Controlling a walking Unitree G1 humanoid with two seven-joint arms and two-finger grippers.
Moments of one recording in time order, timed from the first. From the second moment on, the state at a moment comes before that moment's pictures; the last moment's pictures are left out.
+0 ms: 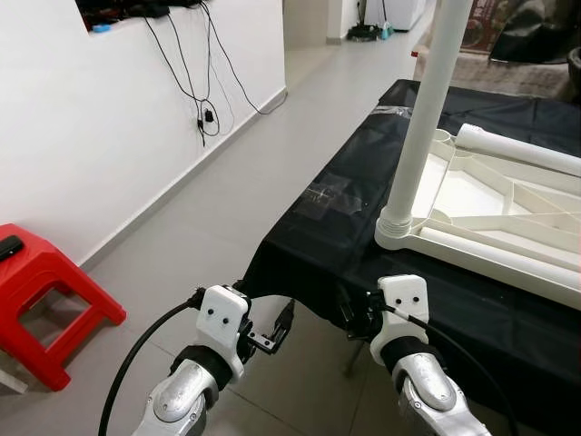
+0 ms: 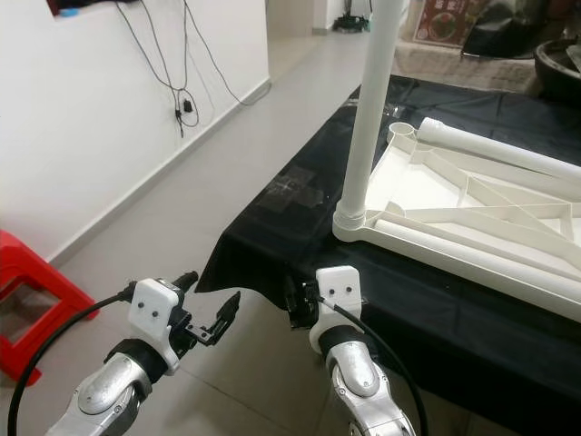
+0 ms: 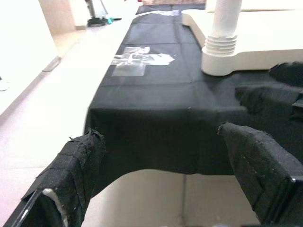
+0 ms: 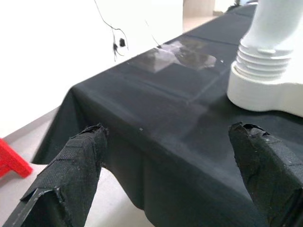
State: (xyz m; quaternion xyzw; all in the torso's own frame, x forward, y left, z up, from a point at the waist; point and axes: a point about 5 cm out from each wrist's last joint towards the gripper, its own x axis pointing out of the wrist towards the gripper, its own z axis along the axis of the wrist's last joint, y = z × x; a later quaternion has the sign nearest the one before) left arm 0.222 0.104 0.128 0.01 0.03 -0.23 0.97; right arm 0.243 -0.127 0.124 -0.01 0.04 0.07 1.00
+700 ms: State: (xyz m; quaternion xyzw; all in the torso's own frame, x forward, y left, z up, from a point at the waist) left arm 0.238 0.101 0.104 0.02 0.08 -0.19 0.98; right arm 0.259 -0.131 0.104 -0.02 0.07 0.08 0.99
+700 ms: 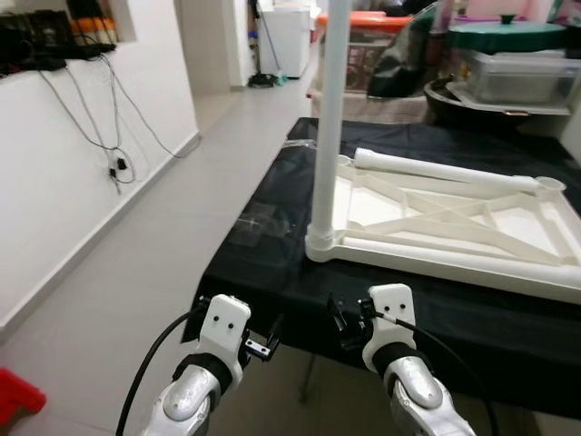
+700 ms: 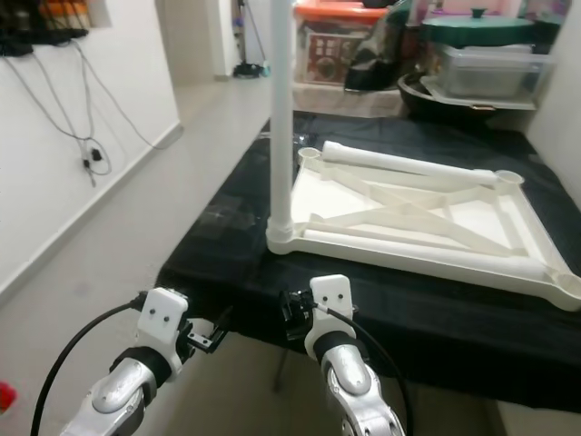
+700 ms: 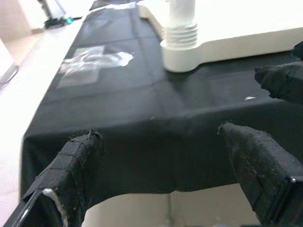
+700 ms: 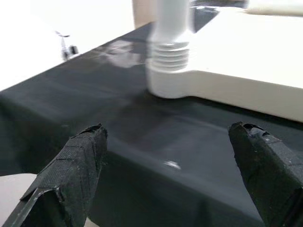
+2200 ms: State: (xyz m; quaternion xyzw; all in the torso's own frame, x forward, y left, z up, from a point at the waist) left arm 0.231 0.099 0.108 0.03 0.07 -0.18 0.98; right arm 0.258 -0.119 0.111 -0.04 0.03 0.12 0.99
